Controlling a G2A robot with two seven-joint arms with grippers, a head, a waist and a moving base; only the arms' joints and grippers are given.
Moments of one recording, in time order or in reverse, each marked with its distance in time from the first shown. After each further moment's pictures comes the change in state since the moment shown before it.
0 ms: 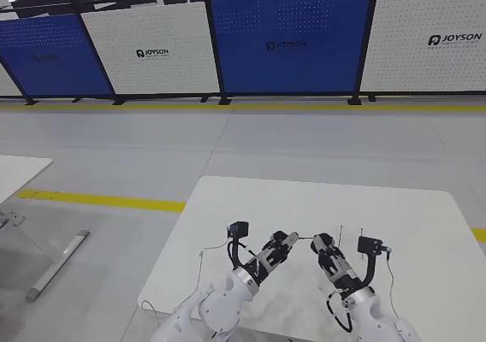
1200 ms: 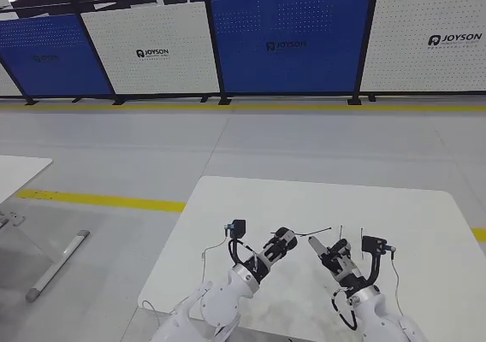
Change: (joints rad) left arm -0.004 -0.012 -0.011 -0.007 -0.180 -0.005 -0.012; right arm 0.008 0.005 0.030 0.034 -0.017 -0.007 0.012
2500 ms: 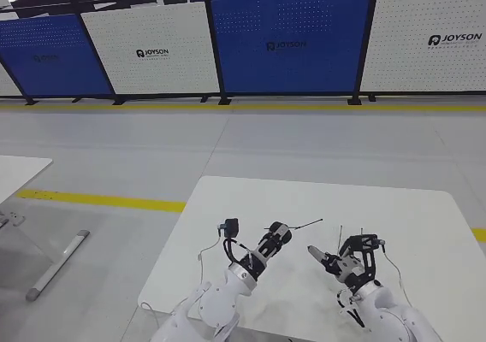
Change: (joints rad) left arm 0.012 -0.006 -0.014 -0.001 -0.033 -0.034 0.070; right arm 0.063 0.021 0.017 0.099 -0.268 -0.056 0.096
